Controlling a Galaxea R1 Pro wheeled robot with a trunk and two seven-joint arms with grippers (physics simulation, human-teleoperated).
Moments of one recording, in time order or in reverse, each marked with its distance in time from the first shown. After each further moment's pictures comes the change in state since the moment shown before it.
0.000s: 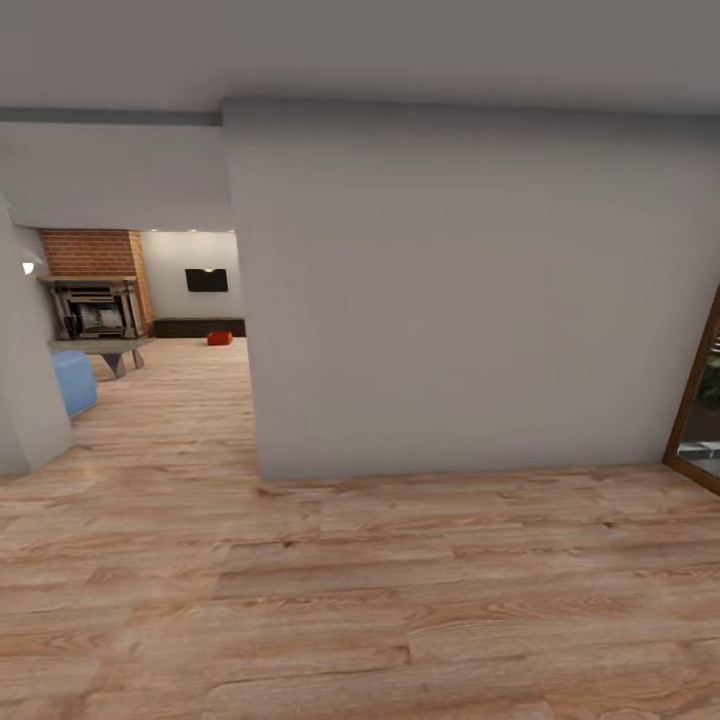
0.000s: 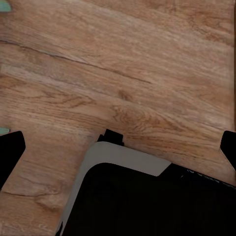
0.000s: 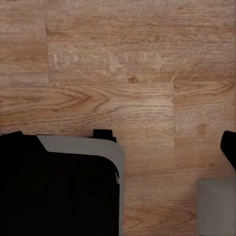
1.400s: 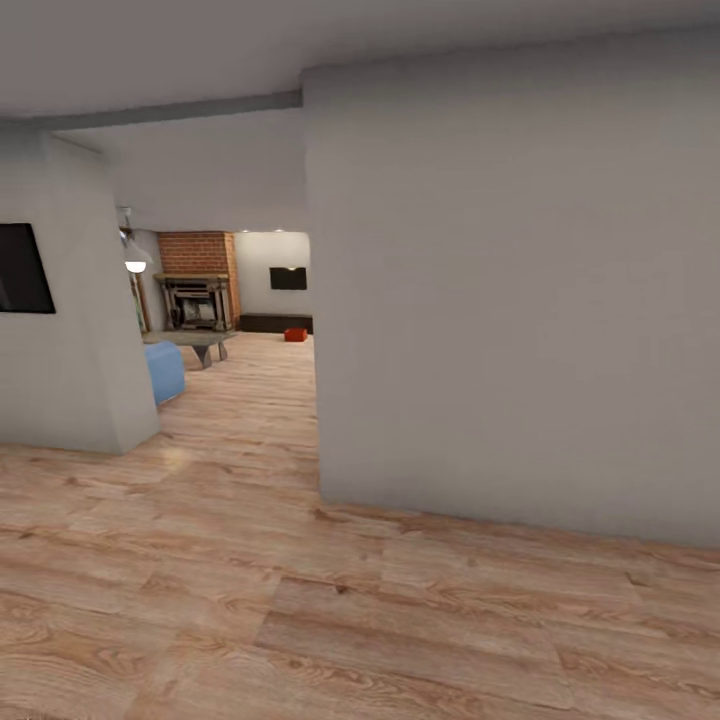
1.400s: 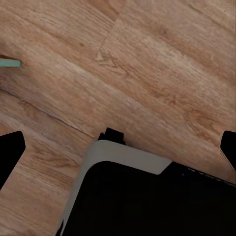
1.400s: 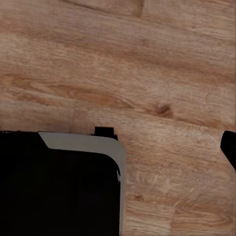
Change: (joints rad) left arm 0.000 0.000 -0.001 0.000 0.000 0.000 0.000; right arm 0.000 -0.004 0.003 0.000 0.001 0.003 0.014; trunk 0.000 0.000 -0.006
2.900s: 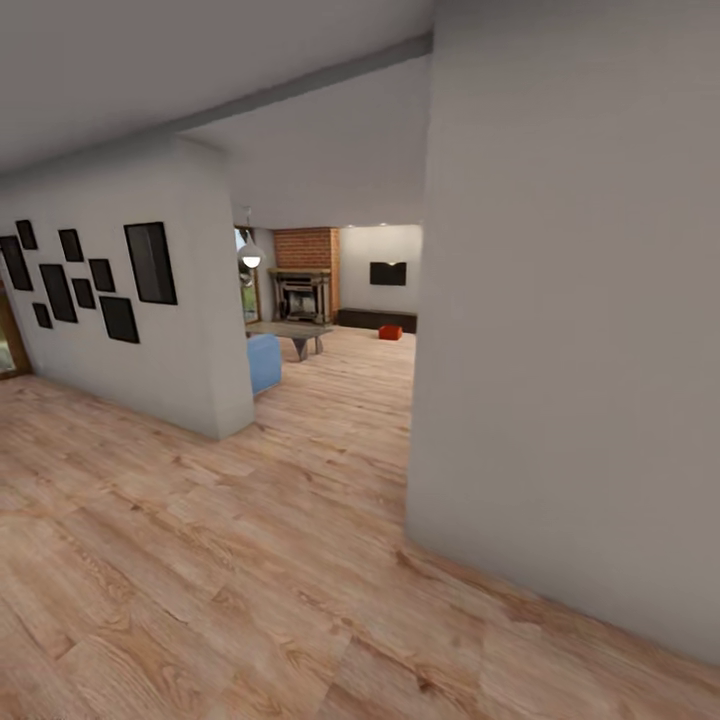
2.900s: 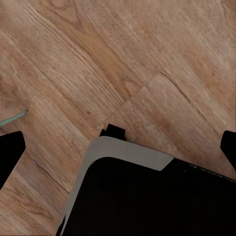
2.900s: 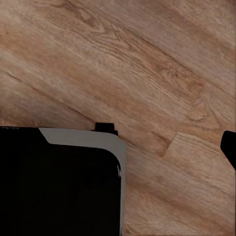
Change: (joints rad) left arm 0.000 0.000 0.000 0.000 0.000 -0.001 0.000; right arm 0.000 0.001 -0.002 0.000 0.000 0.000 -0.001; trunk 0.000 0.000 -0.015
